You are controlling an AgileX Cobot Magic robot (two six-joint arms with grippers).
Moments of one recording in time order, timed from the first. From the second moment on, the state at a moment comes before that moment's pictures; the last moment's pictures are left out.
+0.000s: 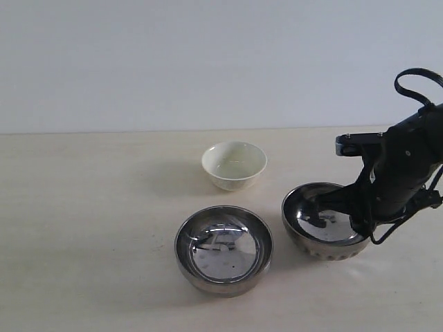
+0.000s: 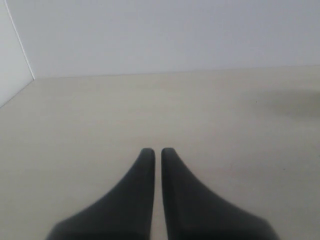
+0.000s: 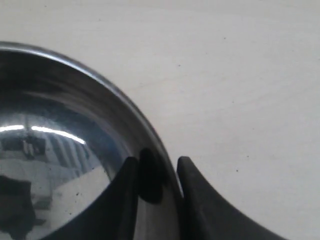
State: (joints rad) left arm 0.11 0.00 0.00 -0.02 0.28 0.09; right arm 0.28 1.87 -1.02 -0.31 0.44 0.50
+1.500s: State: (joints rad) left arm 0.11 0.00 0.00 -0.02 0.28 0.09; right arm 0.53 1.71 -1.12 0.28 0.50 -0.07
